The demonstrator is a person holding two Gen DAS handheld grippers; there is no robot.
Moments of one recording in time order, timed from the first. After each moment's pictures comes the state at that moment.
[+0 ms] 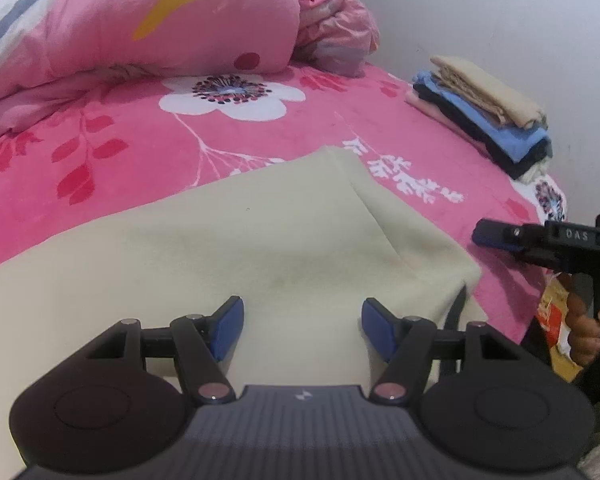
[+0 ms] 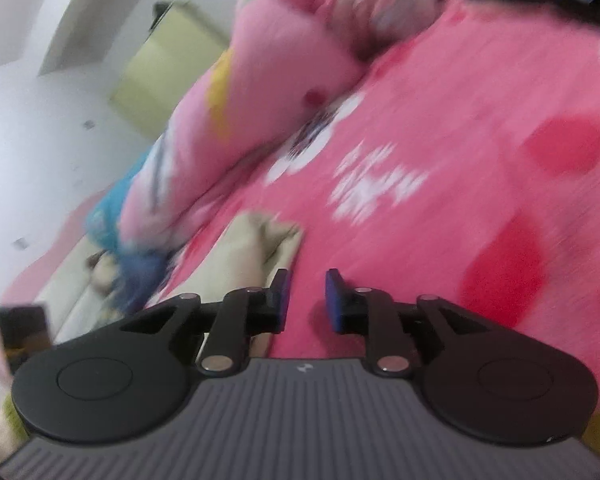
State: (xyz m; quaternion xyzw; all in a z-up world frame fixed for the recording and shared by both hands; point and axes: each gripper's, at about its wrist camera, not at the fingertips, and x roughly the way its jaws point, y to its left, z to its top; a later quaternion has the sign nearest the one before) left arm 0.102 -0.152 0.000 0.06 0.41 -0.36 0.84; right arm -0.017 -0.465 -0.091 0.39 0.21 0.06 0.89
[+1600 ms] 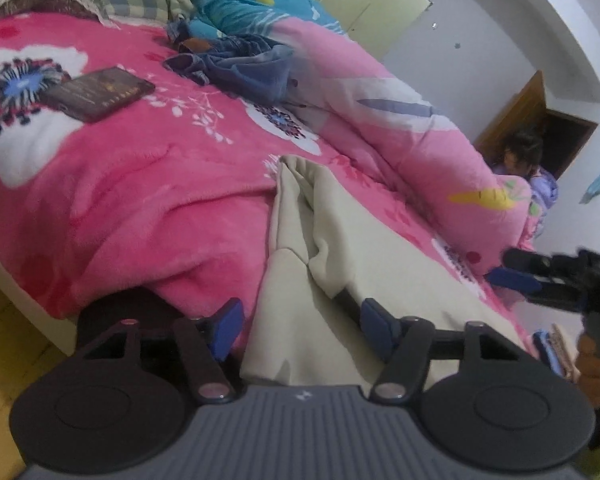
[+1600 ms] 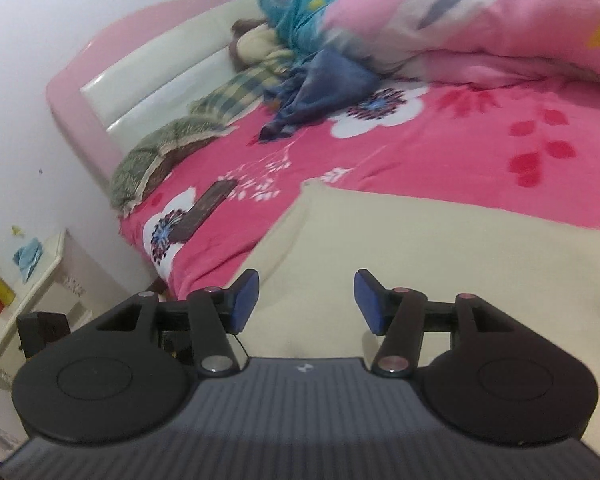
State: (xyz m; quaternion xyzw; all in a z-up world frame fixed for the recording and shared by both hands) left arm -0.044 0.177 -0.033 -0.30 0.30 -0.08 0.90; right arm 0.093 -0.116 0.038 0.10 0.37 0.36 0.85
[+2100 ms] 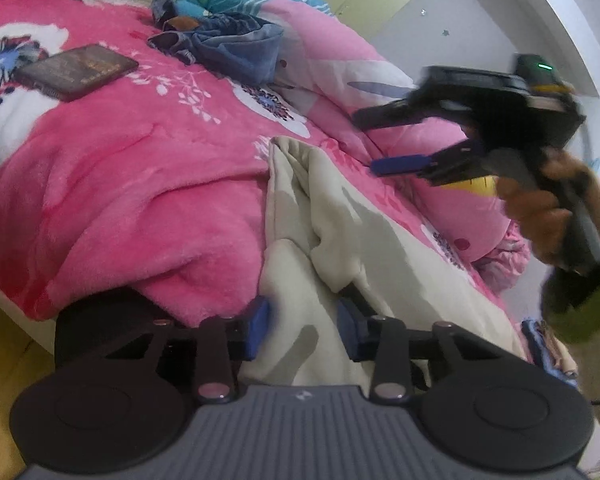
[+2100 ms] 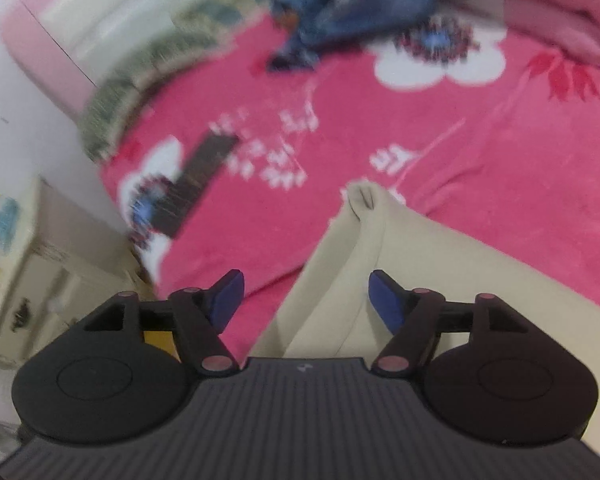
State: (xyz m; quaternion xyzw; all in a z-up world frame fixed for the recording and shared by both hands) left arm -0.030 0.182 -0.049 -0.31 0.31 -0.11 0.89; right arm 0.221 0.034 0.034 0.01 0.53 0.35 0.78
